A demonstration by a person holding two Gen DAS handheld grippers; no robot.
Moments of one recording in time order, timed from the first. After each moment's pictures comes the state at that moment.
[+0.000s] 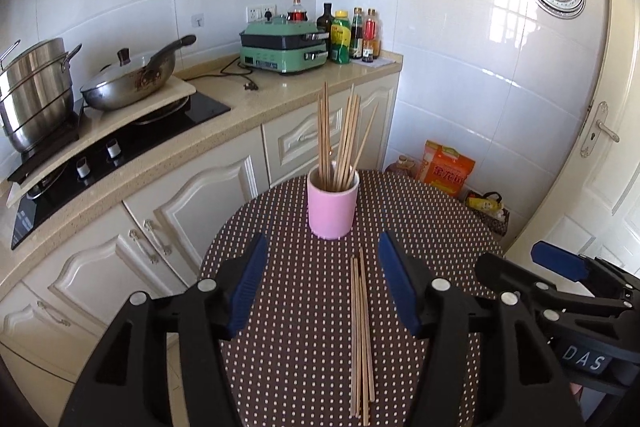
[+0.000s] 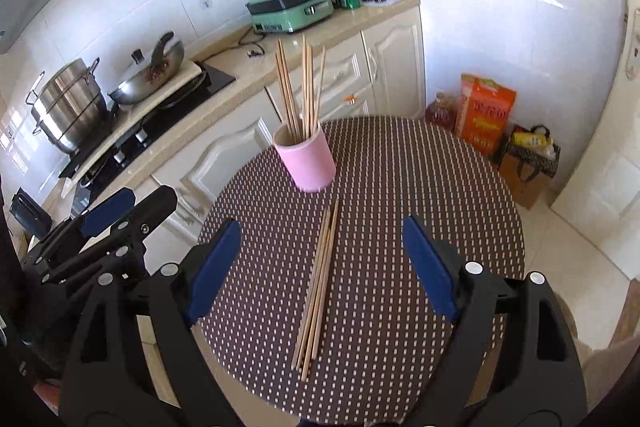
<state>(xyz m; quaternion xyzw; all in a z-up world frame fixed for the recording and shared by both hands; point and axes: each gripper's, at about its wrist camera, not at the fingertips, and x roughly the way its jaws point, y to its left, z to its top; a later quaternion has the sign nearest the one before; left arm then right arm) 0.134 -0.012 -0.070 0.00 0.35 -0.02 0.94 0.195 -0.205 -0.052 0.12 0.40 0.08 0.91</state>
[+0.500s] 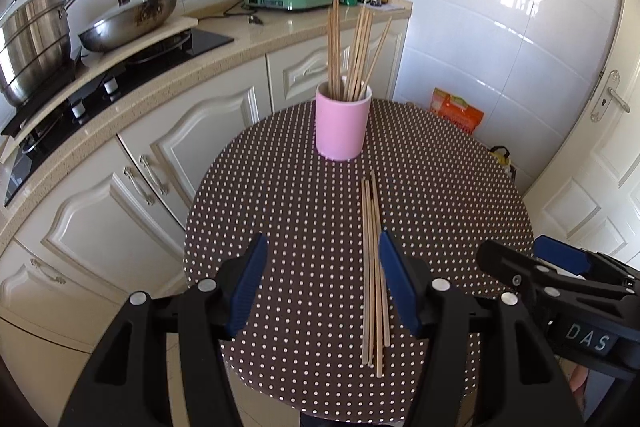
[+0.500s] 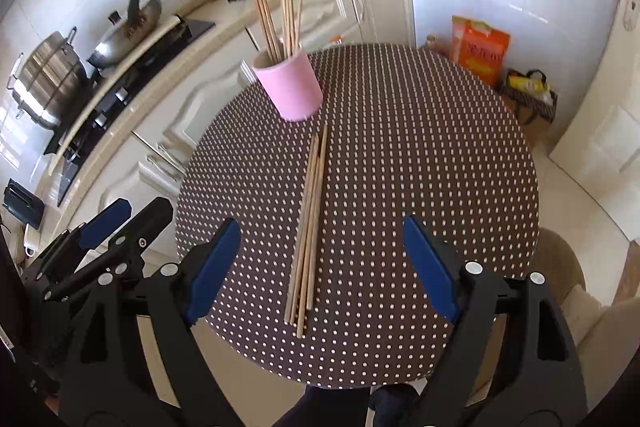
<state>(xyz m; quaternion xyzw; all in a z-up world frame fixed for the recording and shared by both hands) 0.118 -0.001 -0.140 -0.01 0.43 -0.02 0.90 0.185 -0.197 -0.117 0.12 0.48 0.06 0.86</state>
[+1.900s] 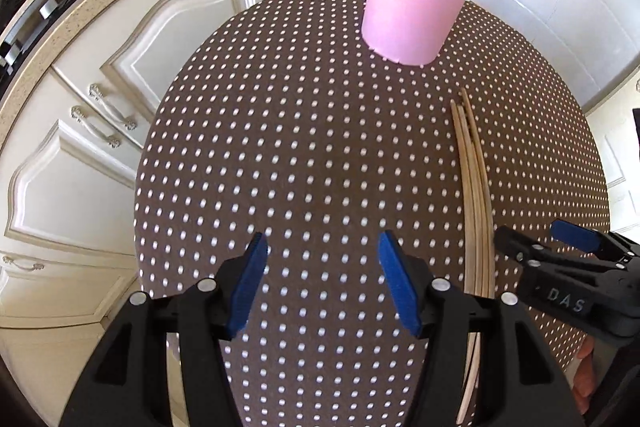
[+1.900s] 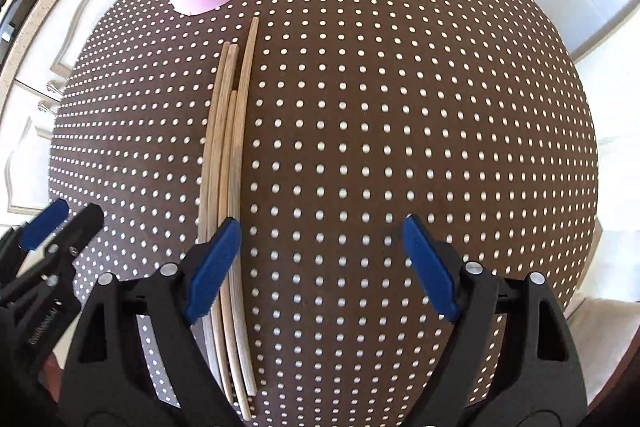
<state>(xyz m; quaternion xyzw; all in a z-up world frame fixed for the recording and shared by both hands) 0.241 0.039 -0.274 -0.01 0.59 -0.02 0.81 0.340 -0.149 -0.271 0.05 0.64 -0.02 0.77</state>
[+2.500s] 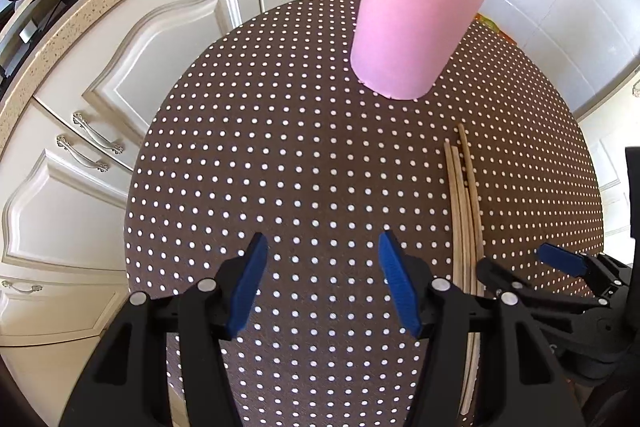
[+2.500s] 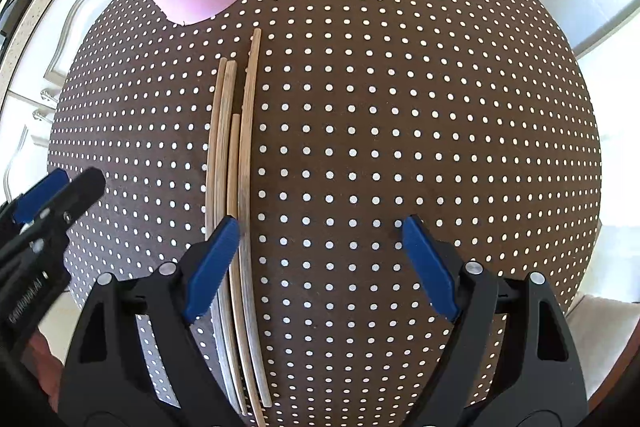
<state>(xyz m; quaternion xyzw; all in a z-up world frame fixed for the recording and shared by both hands) 0.284 0.036 -0.271 -0.01 0.59 -0.04 0.81 0.392 -0.140 -0.276 0.04 0.65 -0.01 0.76</state>
